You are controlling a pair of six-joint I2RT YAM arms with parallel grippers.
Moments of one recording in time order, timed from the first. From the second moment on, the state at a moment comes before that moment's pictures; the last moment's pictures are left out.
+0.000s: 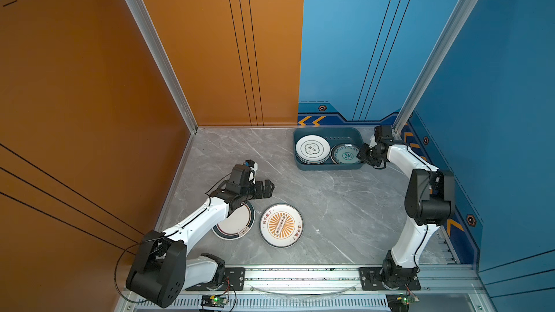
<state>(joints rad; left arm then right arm) -0.36 1.25 0.68 -0.21 0.19 -0.44 -0.05 1.89 1.42 -0.57 -0.16 0.44</state>
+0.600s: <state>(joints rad) -0.35 1.21 0.67 -0.21 0.19 -0.44 0.11 1.62 1.21 -0.56 -0.39 0.38</state>
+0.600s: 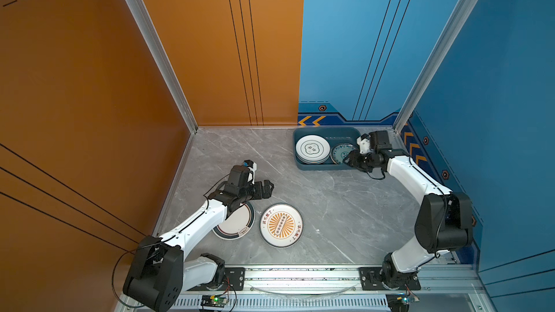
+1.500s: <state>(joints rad) -0.34 1.23 0.68 -0.19 0.19 -0.45 0.59 1.84 0.99 -0.34 -0.72 0.40</state>
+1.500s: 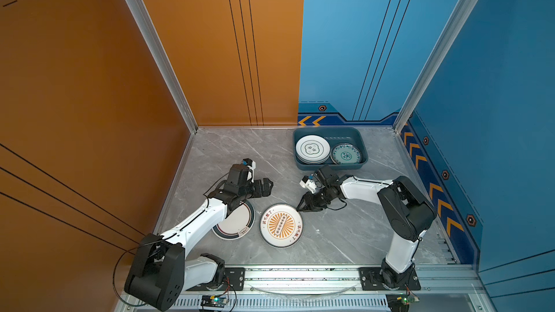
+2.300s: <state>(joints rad) -0.34 1.27 0.69 -0.18 0.19 -0.45 0.63 1.90 0.99 -0.31 -0.83 0.39</state>
